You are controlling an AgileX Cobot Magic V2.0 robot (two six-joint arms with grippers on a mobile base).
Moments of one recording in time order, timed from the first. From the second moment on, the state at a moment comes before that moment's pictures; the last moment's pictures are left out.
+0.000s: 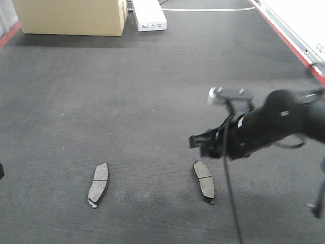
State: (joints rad) left arm -0.41 0.49 -0.49 0.06 0.45 -0.29; right arm 0.37 1.55 -1.07 0.16 0.64 0.12
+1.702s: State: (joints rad) left arm -0.41 0.49 -0.49 0.06 0.45 -0.29; right arm 0.37 0.41 -0.37 -0.12 0.47 0.12
